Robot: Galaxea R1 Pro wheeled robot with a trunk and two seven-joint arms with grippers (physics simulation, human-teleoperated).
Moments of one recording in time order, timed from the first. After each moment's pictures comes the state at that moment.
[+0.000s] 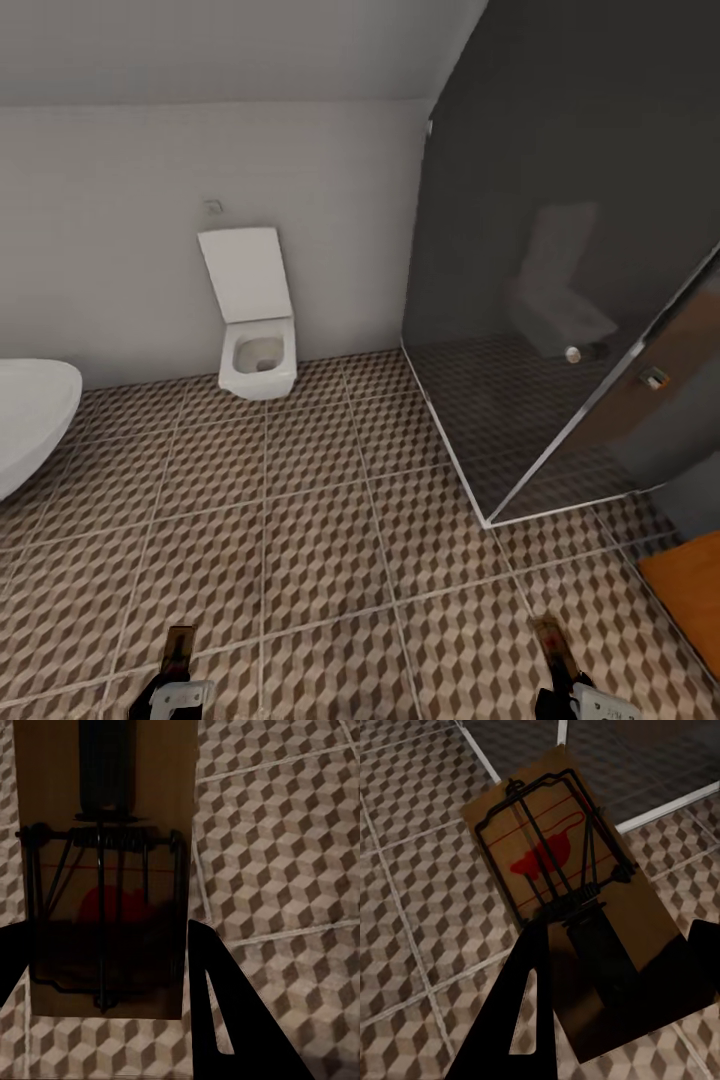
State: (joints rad) left arm -0.41 0.08 -0.37 0.08 0.37 -0.82 0.06; right arm -0.19 -0.21 0.47 -0.44 -0.74 -0.76 -0.08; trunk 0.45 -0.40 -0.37
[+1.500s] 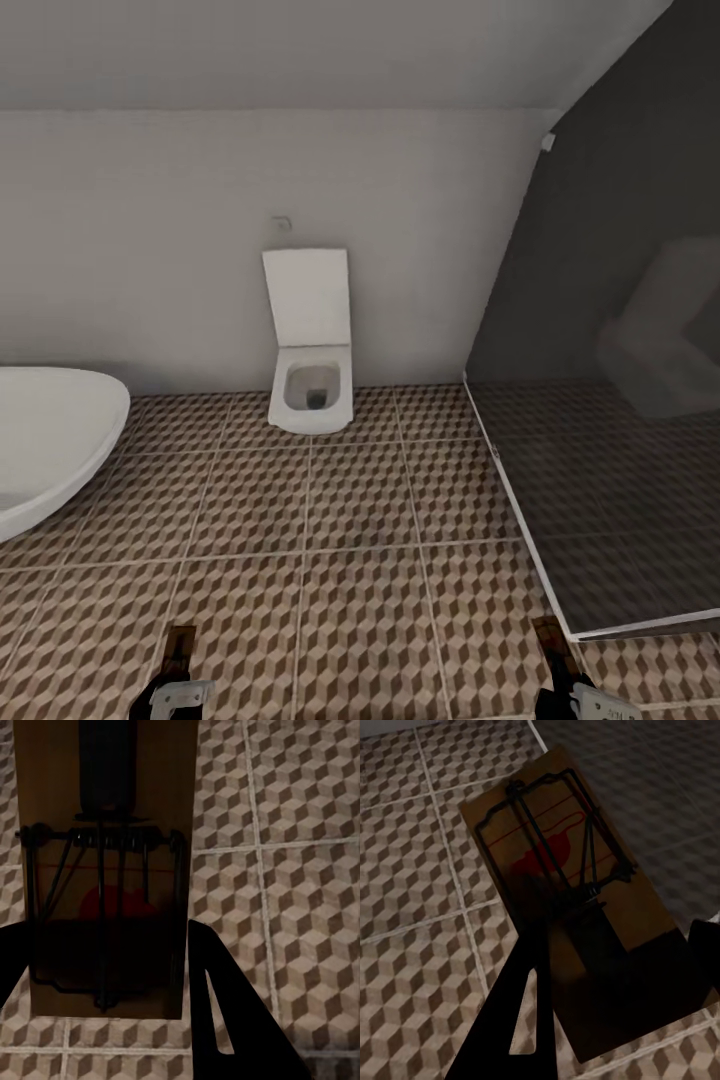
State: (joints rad) left arm -0.41 0.08 -0.37 0.08 0.37 -0.82 0.06; right arm -0.19 -0.21 0.47 -0.44 -0.74 -0.76 -0.08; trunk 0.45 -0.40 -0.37
